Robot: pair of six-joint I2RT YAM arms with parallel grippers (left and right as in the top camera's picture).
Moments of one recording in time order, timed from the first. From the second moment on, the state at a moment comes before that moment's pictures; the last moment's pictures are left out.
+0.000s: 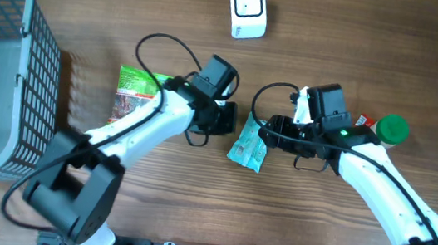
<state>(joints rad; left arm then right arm) -0.57 1.77 1.14 -0.62 0.26 -0.58 0.32 1.47 0.83 -0.51 -0.38 0.47</state>
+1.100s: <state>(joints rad) -0.60 1.92 1.14 -0.53 0.24 -0.58 0.32 1.69 0.77 -0.24 -0.46 0.46</state>
